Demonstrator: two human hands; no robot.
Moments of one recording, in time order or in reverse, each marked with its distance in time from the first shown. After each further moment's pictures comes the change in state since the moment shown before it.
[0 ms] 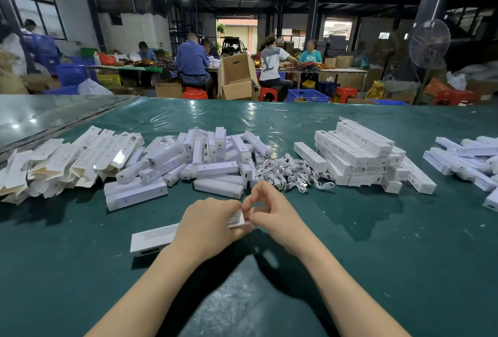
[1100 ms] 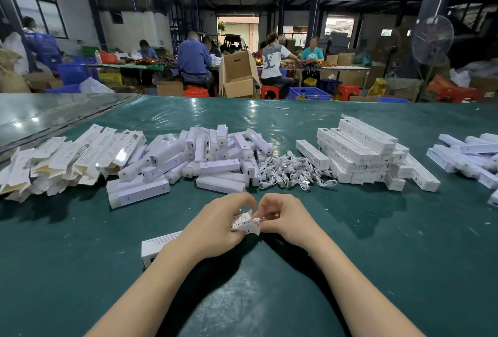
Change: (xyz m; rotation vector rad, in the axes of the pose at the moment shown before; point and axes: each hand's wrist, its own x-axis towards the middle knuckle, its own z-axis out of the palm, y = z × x) left_hand -0.001 0.000 -0.003 -0.531 -0.162 0.101; right_hand 0.002 0.016 -0.018 -0.302 -0.022 0.071
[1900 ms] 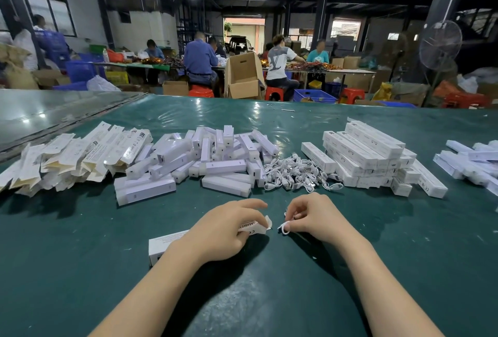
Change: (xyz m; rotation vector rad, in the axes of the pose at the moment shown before) left_hand -0.003 0.000 -0.003 0.145 -0.120 0.071; right_hand -0.004 0.008 -0.037 -0.375 0.029 0.137
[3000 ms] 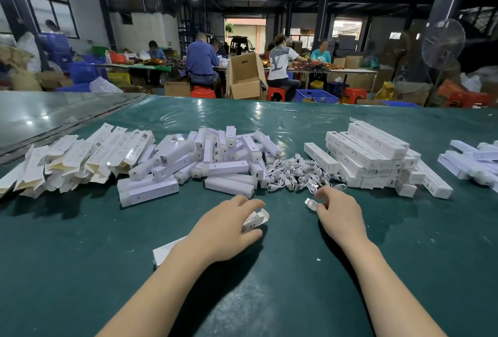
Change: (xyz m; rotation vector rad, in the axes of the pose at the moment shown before) left_hand 0.000 0.003 -0.001 0.152 0.001 -0.167; right_hand 0.008 0.024 0.001 -0.217 0.412 0.192
